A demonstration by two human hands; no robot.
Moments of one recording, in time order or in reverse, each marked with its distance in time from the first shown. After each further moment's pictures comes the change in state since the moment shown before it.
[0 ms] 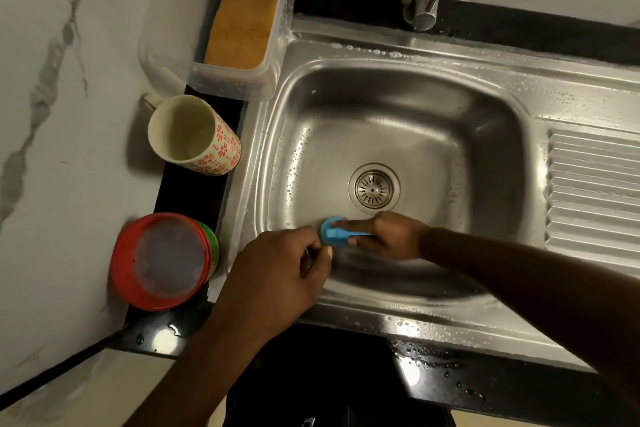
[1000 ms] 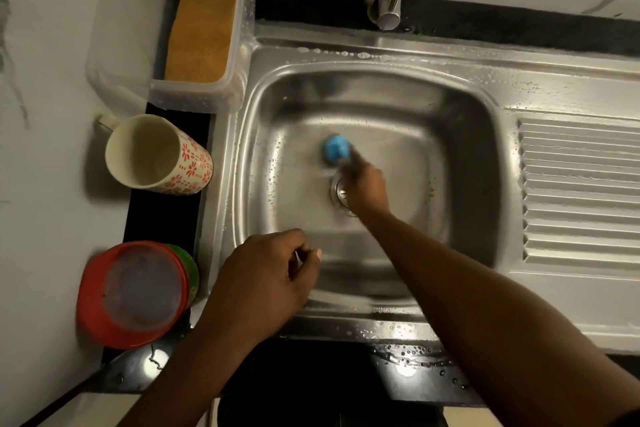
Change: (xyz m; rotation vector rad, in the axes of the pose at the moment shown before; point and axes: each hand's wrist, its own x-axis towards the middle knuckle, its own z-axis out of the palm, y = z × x) left_hand 0.021 -0.007 0.003 0.015 -0.041 0.036; right_hand 0.065 -0.012 -0.018 0.463 0.897 0.698
